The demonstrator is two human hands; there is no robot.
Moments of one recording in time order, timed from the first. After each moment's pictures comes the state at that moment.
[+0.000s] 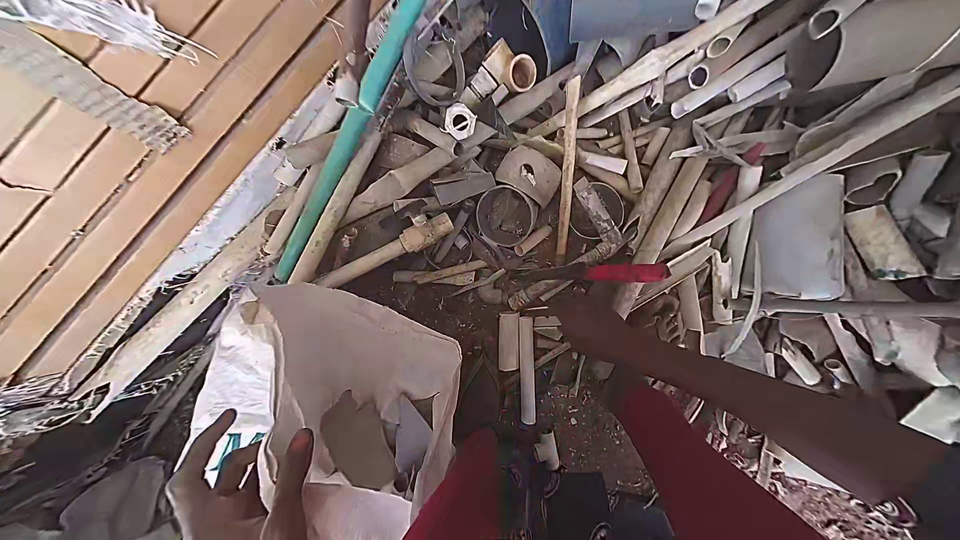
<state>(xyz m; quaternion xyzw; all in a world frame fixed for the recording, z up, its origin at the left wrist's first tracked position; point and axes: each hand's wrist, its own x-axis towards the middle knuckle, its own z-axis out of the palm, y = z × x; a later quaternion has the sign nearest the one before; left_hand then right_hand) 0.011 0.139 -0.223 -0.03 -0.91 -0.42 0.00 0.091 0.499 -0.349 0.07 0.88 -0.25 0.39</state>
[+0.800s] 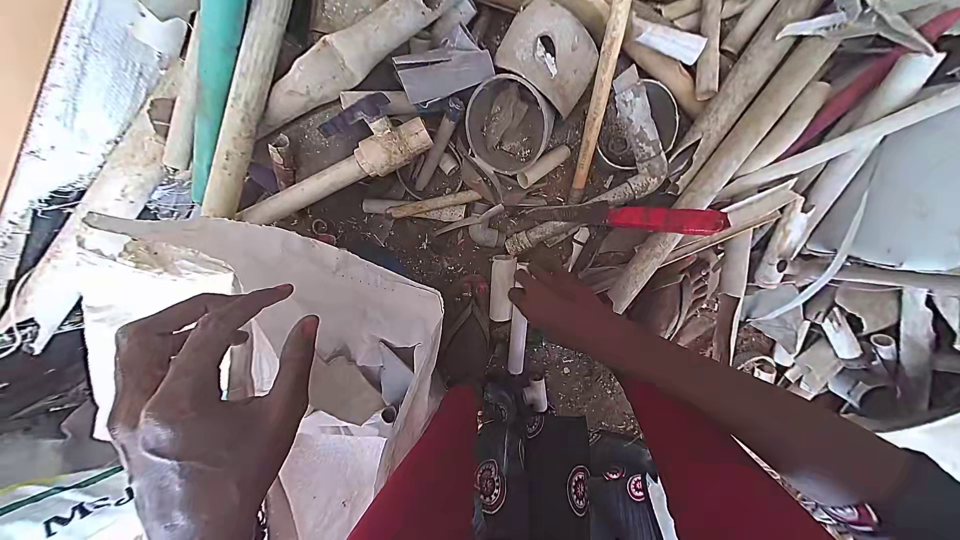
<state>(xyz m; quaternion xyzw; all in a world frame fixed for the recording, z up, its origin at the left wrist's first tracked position) -0.038 0.171 -0.238 -0.22 -0.97 -0.09 -0.03 0.085 0.451 -0.373 -0.10 0.88 -0.29 0.36</state>
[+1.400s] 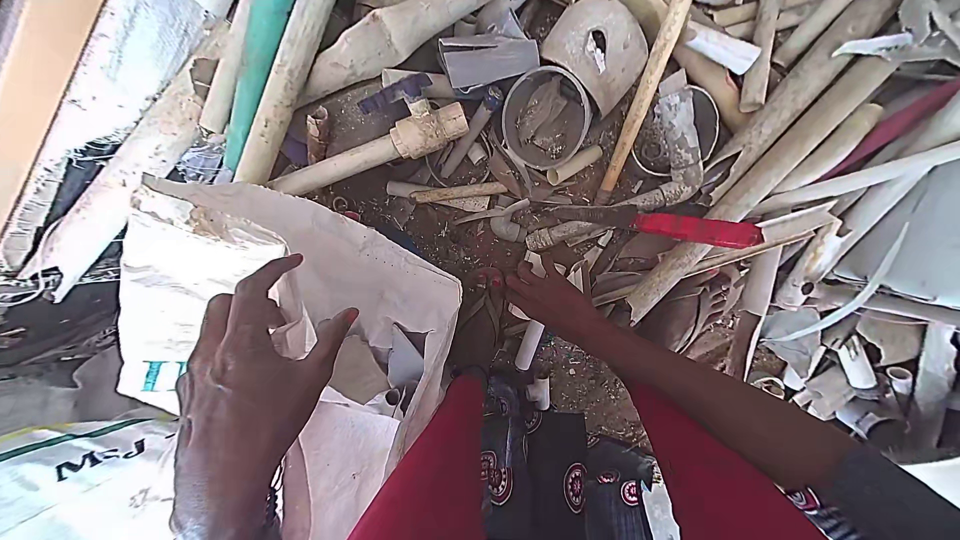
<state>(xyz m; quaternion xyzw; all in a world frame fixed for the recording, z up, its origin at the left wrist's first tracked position) -0.036 0.164 -0.240 -0.12 -0.98 -0.04 -0.14 0.090 0.422 -0.431 -0.24 0.92 -0.15 0.26</state>
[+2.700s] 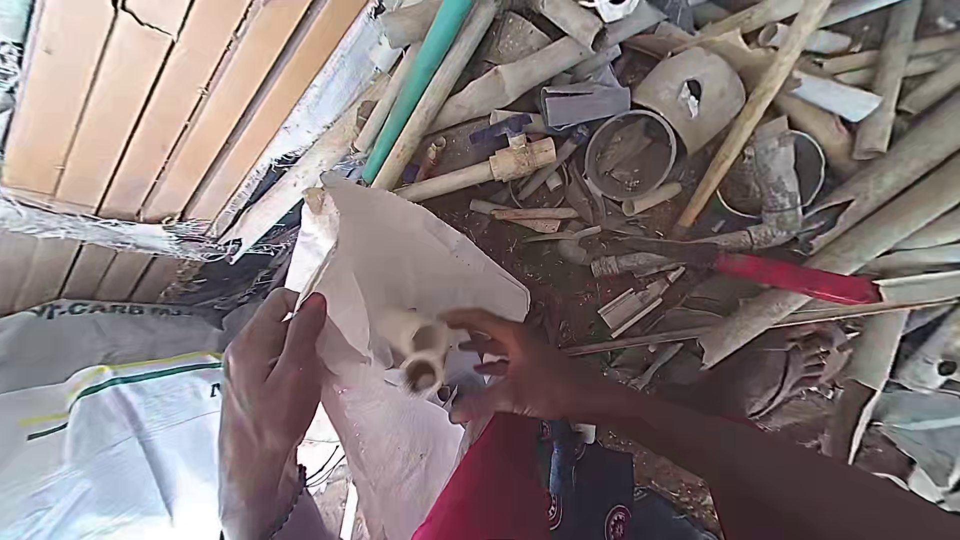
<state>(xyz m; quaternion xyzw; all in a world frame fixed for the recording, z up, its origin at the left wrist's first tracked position) -0.039 0.128 -0.197 0.02 -0.97 -0.22 -0.05 0.039 0.356 -0.298 0.04 0.47 -0.83 0.29</state>
